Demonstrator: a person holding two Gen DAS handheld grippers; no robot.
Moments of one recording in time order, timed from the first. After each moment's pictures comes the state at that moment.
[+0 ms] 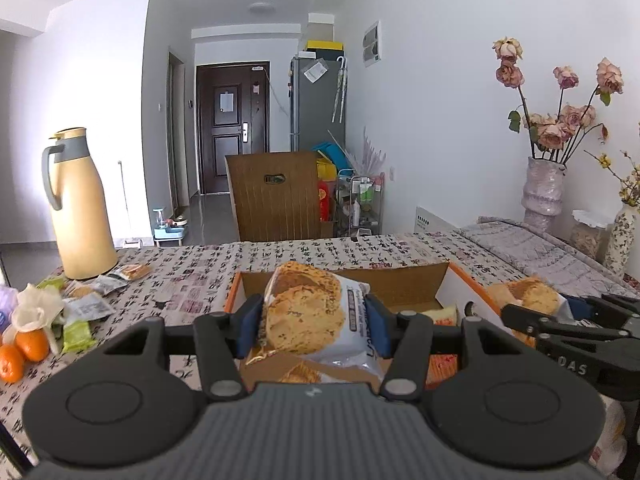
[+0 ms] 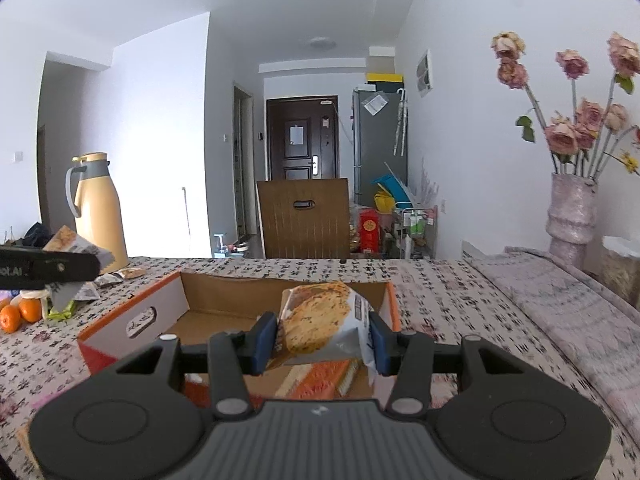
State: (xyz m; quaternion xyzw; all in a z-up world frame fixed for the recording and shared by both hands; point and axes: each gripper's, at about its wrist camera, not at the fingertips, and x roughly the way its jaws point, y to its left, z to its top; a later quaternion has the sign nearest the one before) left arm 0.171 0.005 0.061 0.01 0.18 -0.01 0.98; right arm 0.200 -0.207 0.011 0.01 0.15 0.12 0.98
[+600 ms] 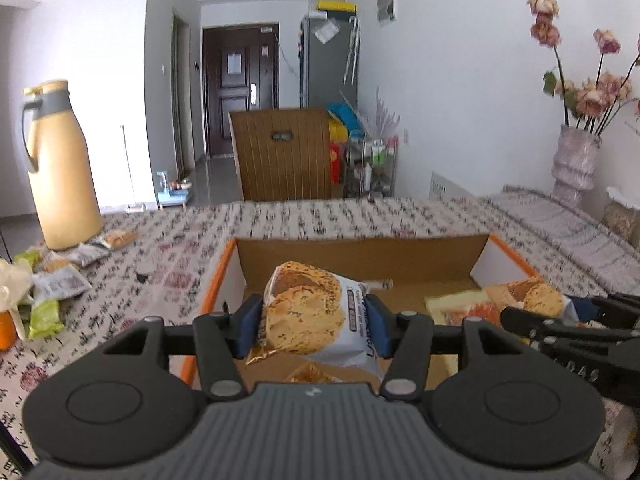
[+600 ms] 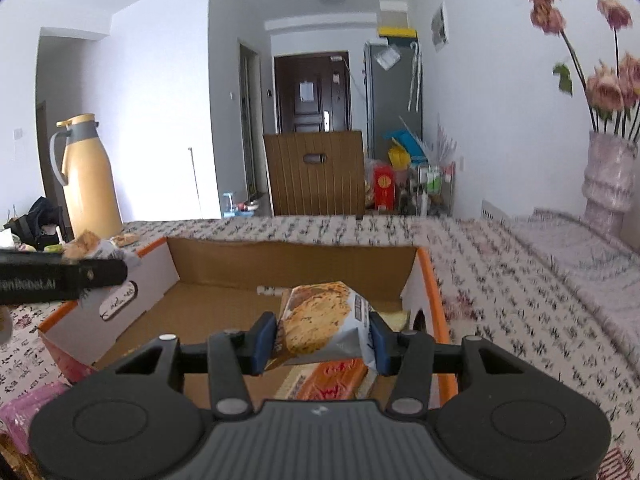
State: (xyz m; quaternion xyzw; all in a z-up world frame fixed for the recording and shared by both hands) left arm 0.247 0.017 0.019 0.00 0.24 0.01 0.97; right arm 0.271 -0.190 -0.019 0.01 0.23 0.14 0.96
